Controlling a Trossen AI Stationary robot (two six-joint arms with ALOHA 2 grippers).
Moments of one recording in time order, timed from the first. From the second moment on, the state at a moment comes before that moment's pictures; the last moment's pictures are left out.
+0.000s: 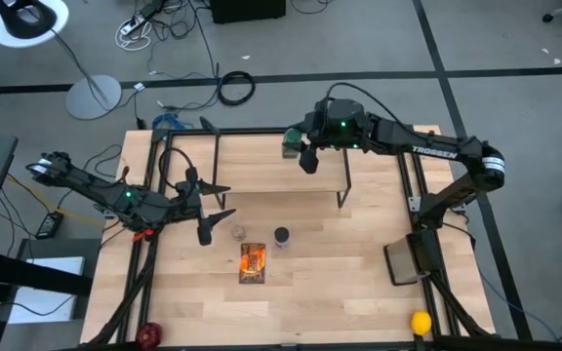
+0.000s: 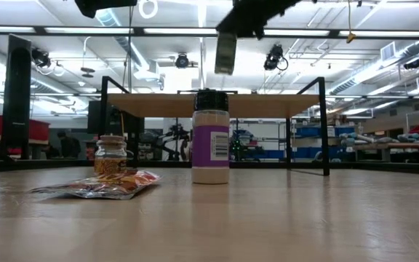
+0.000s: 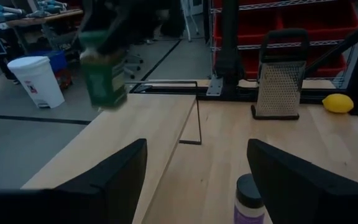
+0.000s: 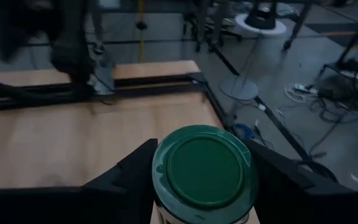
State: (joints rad) left arm -0.41 0.84 0.72 -0.10 -0.69 -0.07; right arm -0.29 1.46 1.38 -0.27 0.01 -0.11
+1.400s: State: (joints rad) left arm -0.41 0.84 0.72 -0.11 -0.69 -0.08; right arm 0.36 1.42 0.80 -0.02 0.65 0.35
